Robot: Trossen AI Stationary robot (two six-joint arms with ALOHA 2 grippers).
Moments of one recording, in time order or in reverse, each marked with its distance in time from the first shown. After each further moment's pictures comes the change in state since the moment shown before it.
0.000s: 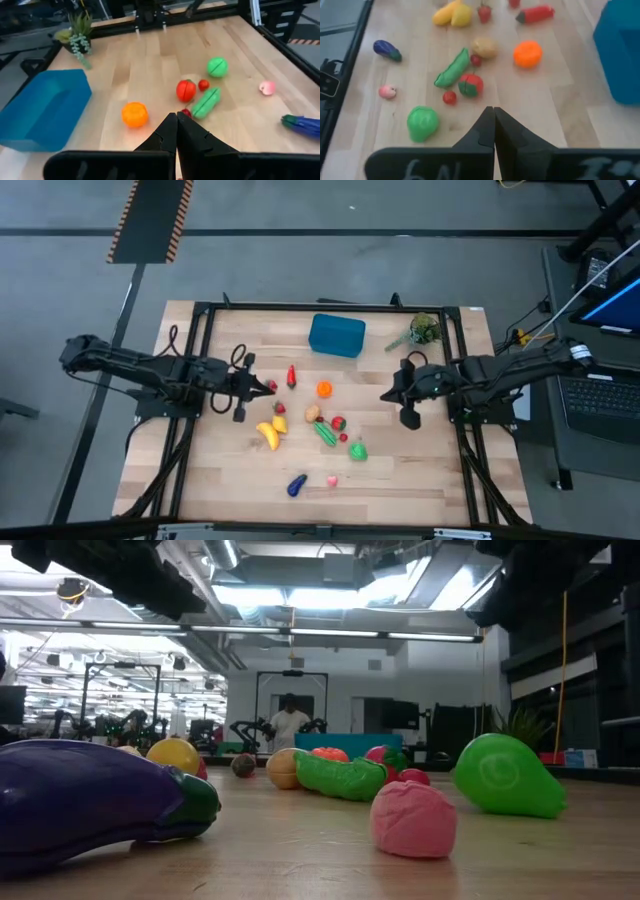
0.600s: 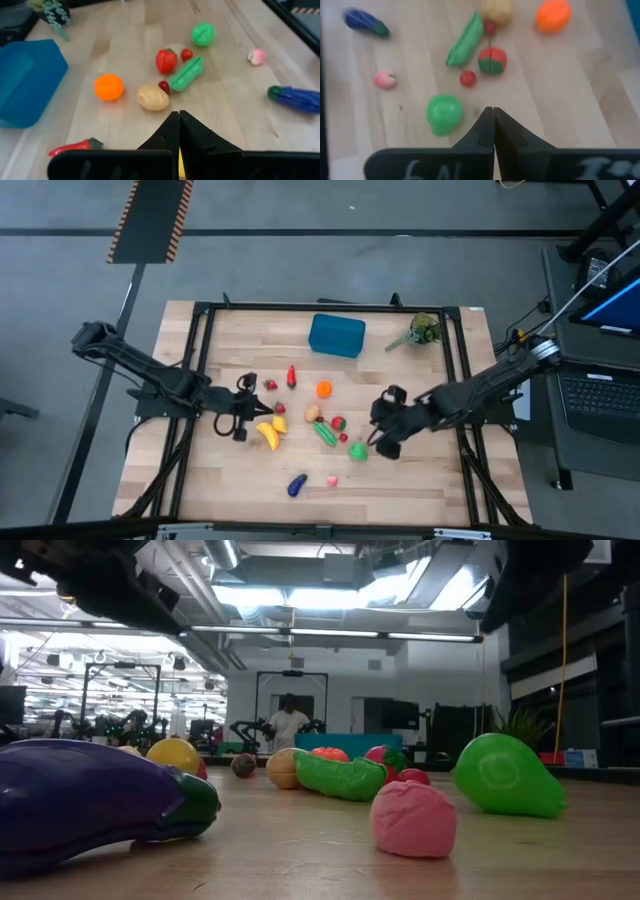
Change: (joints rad) left arm -0.264 0.158 0.000 -0.007 -0.227 -0.159; right arm 0.260 0.456 0.333 -0.240 0.189 0.346
